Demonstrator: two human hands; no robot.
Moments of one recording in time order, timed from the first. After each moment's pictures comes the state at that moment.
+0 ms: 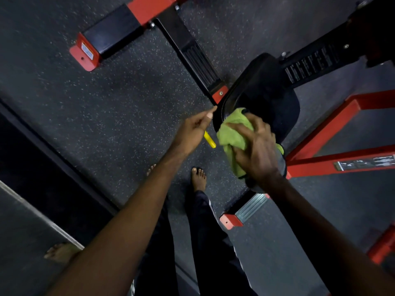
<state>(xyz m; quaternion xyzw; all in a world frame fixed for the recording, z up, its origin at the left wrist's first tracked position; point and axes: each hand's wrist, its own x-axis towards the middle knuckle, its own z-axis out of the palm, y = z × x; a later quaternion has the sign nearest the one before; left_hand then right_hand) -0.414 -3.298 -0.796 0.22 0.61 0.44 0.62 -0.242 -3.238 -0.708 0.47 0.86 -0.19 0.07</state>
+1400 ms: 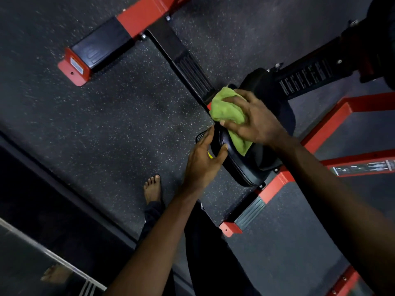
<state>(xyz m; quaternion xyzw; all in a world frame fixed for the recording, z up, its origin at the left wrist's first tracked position) -0.380 -3.291 -0.779 0.24 0.69 0.41 0.54 -0.293 -3.113 -0.737 0.43 0.84 -0.28 0.17</state>
